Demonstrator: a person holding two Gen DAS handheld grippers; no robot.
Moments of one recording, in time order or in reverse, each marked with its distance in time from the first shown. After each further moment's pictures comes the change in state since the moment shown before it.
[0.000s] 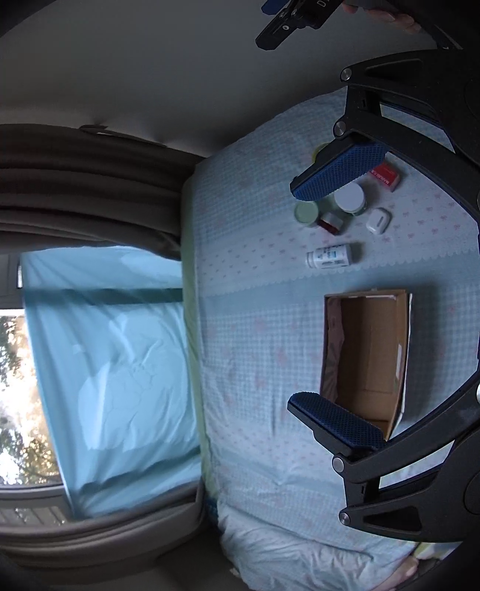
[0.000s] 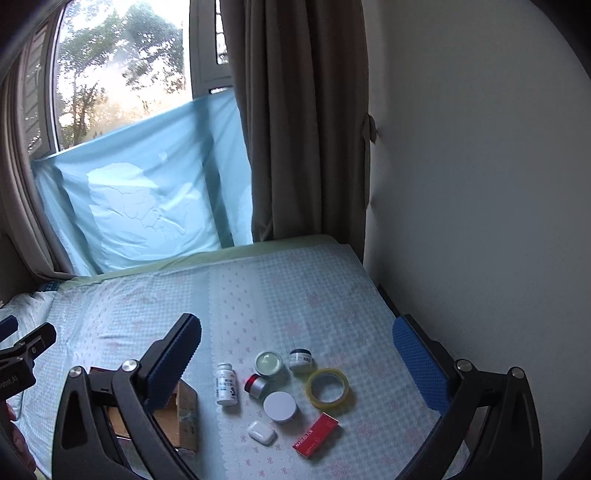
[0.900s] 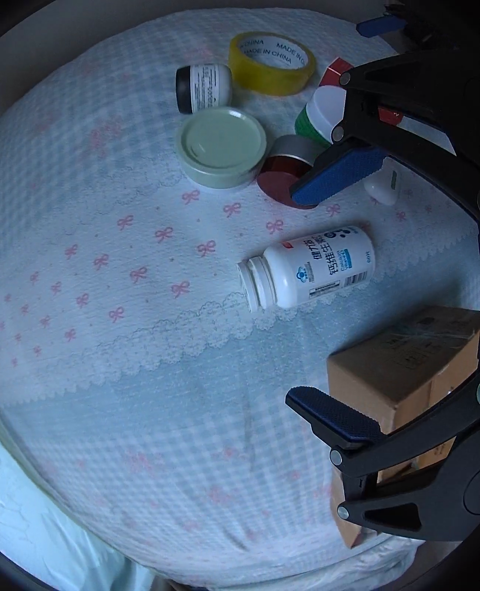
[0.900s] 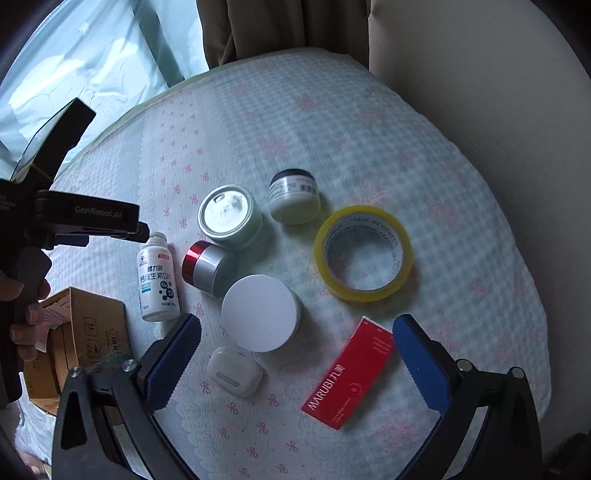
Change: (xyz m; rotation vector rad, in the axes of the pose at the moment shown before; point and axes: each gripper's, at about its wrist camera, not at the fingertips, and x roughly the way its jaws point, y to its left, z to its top) left arm 0.408 -0.082 -0.063 0.247 0.768 -0.015; right arm 0.258 0.023 -0.159 0.096 0.556 0.002
